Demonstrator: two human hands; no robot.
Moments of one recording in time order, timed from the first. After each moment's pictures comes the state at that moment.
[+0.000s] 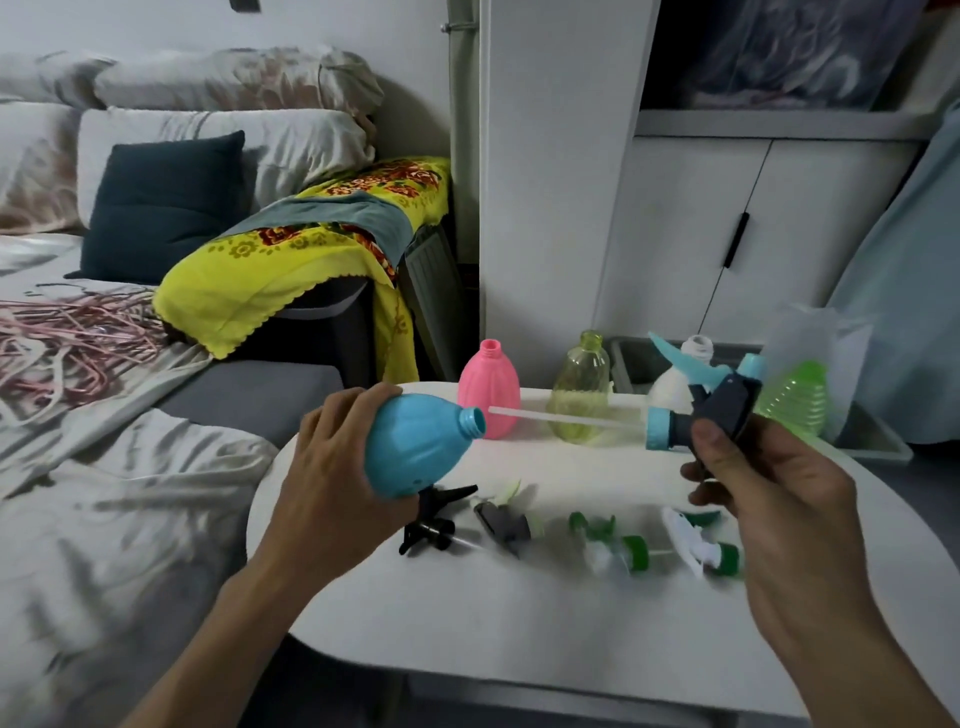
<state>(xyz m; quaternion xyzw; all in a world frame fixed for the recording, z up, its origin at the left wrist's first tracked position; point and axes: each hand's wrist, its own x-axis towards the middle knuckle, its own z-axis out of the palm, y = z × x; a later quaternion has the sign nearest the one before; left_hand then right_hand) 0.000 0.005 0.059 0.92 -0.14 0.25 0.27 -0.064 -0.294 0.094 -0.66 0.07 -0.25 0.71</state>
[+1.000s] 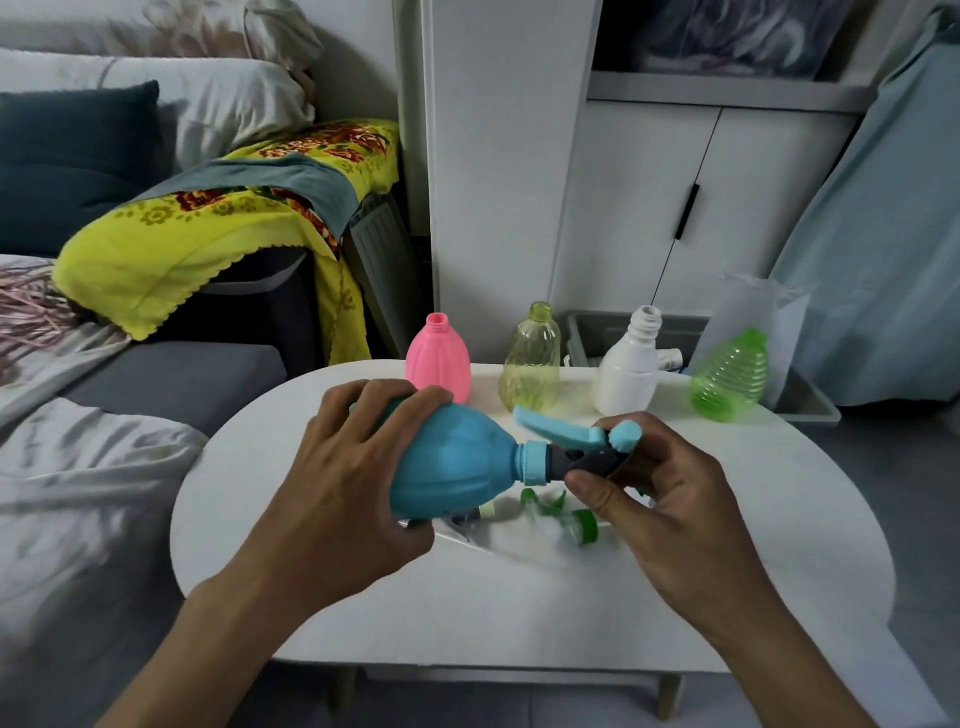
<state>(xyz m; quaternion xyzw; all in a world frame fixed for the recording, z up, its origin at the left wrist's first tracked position) -0.020 -0.048 0.071 0.91 -0.30 0.23 0.18 -0.069 -0.295 0.071 -0.79 -0.10 -0.17 0.58</state>
